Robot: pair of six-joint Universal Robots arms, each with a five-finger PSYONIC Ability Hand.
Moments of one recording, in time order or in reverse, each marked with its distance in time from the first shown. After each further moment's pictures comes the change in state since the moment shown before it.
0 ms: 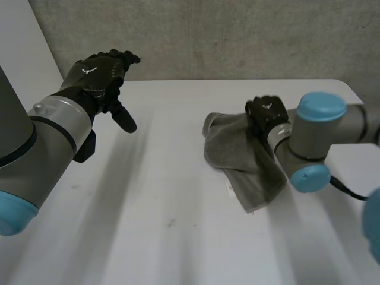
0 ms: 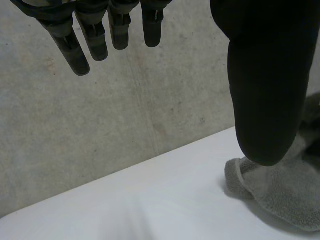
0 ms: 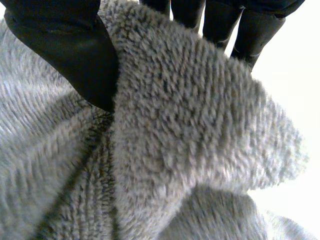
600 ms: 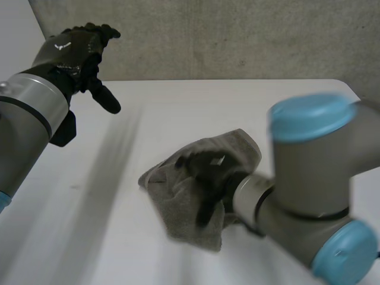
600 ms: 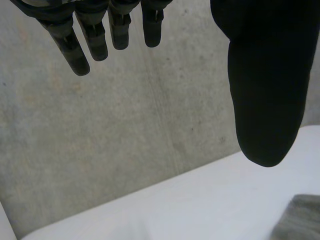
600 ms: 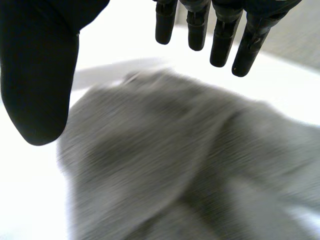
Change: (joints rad) left arm 0.048 0.067 0.025 -0.017 -0.001 -0.004; right arm 0.315 -0.458 0.359 0.469 -0.048 0.235; left_hand 0.000 -0.002 0.000 0.000 0.000; right_hand -1.099 -0.937 -0.946 -0.948 -0.858
